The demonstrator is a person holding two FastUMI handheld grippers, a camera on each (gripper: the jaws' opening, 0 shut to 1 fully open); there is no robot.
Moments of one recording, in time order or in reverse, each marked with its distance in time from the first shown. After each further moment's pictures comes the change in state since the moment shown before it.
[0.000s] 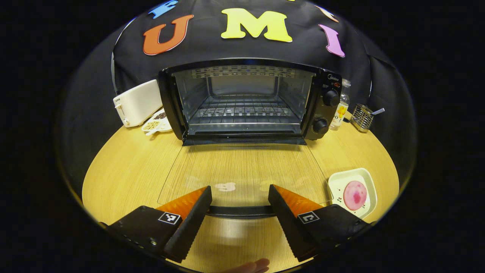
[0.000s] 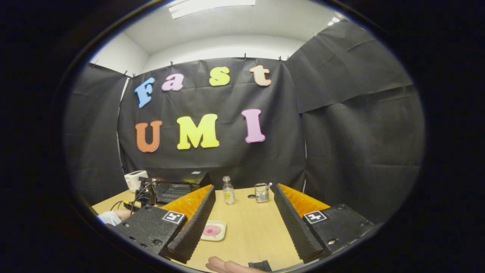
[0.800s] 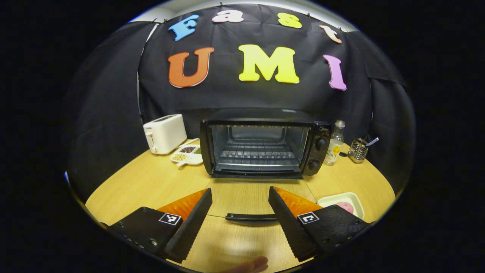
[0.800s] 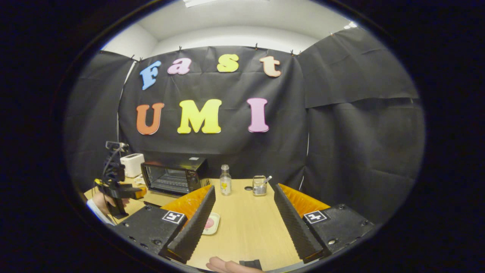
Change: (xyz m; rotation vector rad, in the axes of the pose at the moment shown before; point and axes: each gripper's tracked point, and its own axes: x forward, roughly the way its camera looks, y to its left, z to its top) left arm -0.107 0.028 0.071 -0.038 -0.340 0.085; right arm 0.033 0.009 -0.024 -0.126 0.109 0.010
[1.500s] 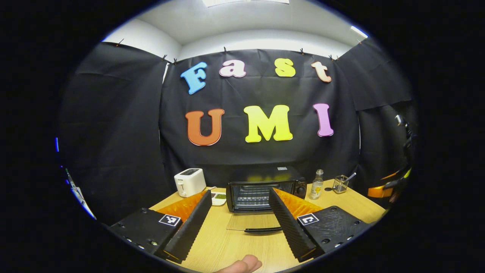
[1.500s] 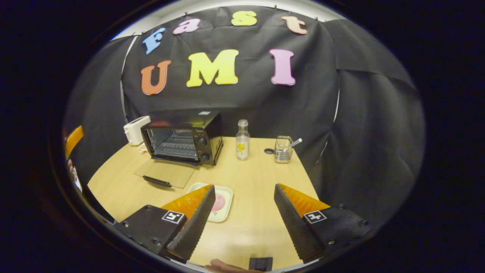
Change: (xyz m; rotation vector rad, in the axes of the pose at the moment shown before) left arm -0.189 0.020 0.112 0.041 -0.326 0.023; right arm 0.104 0.048 -0.093 -0.002 0.440 0.118
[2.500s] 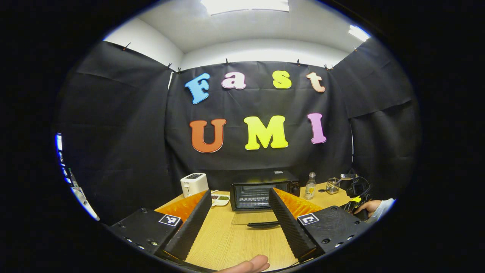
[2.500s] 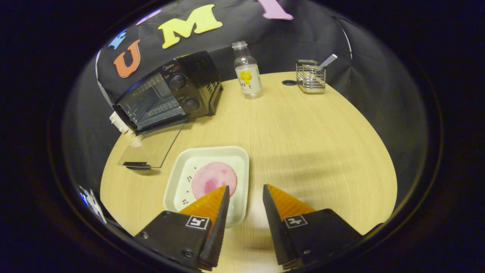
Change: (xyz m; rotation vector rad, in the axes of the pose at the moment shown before) left arm -0.063 0.018 -0.003 -0.003 -0.051 -0.013; right arm 0.142 0.029 -0.120 0.200 0.341 0.085
